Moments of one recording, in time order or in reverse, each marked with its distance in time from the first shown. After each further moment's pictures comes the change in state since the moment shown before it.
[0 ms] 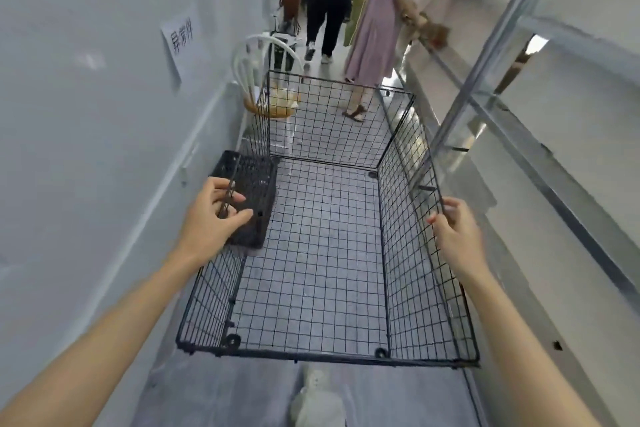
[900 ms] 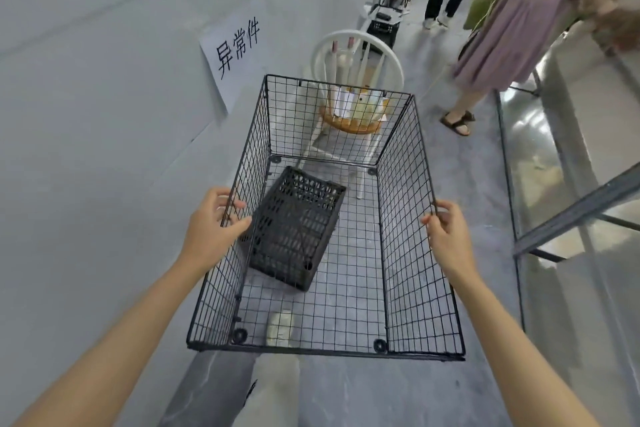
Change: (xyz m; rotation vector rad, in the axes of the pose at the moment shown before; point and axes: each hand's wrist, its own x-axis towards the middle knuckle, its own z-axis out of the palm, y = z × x) left_hand 0.376 -0.131 -0.019 0.150 0.250 -0.204; right_hand 0.409 -0.032 0.324 0.121 -0.338 -0.003
